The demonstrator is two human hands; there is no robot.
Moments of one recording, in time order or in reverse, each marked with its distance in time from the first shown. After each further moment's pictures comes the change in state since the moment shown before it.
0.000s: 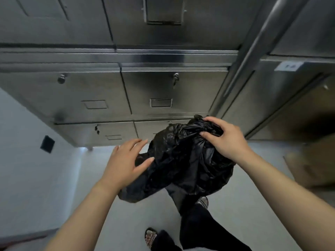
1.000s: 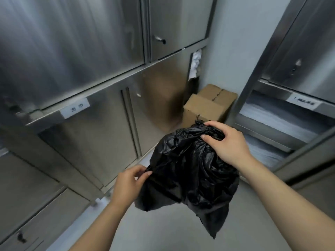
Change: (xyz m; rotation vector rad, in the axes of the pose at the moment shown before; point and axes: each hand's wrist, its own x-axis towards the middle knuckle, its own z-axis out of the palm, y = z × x) left_hand 0.215 0.504 0.236 -0.489 -0.284 0.401; right_hand -0.141 0.346 -0.396 0.011 0.697 0.545
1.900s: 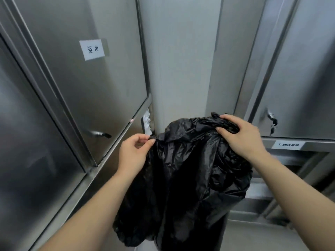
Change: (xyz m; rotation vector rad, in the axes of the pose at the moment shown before) left_hand 0.493 0.218 0.050 -0.444 -0.169 0.424; right_hand 0.323 0.030 -0.087 -0.125 0.653 0.215
